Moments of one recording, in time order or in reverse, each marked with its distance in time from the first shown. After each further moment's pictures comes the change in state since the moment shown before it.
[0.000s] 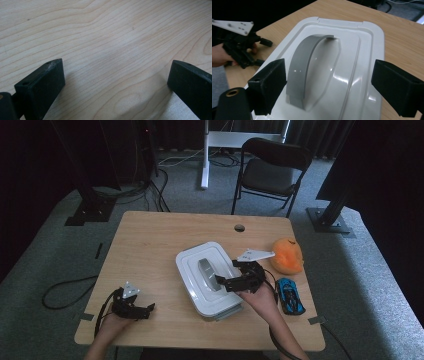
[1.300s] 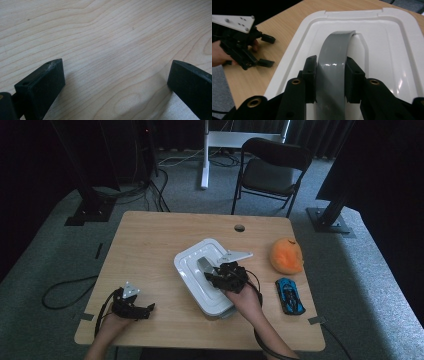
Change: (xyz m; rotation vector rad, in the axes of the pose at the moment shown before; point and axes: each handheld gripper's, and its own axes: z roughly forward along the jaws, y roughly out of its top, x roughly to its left) left arm 0.000 0.000 0.000 -0.001 0.000 0.000; right arm 0.032 0.013 0.031 0.070 -0.022 -0.015
